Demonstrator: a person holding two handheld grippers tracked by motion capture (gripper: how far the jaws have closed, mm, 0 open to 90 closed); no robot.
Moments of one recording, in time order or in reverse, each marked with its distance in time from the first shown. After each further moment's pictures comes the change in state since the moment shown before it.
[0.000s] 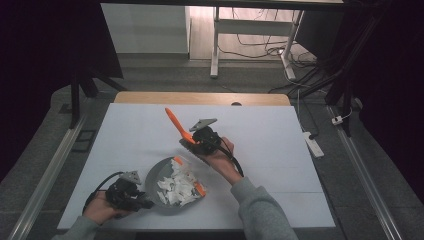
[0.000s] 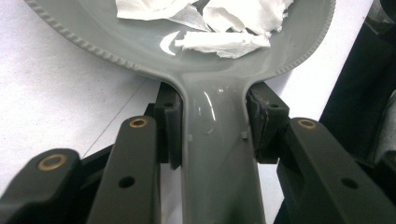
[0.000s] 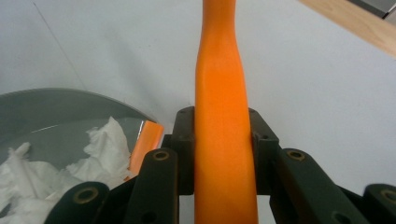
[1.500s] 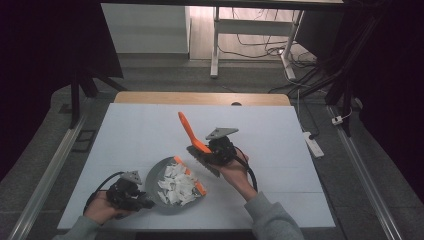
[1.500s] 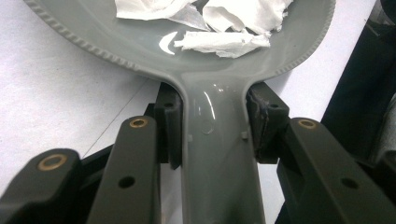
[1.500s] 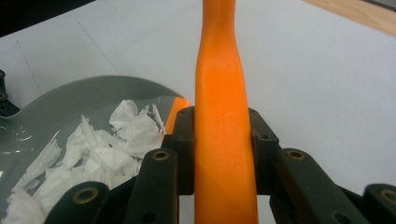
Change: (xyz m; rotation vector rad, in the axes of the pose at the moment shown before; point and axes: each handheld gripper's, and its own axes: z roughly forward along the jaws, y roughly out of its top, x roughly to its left) left arm -0.001 0.001 0.001 0.001 0.002 -0.007; right arm 0.005 -0.034 -0.052 -0.081 0.056 0.100
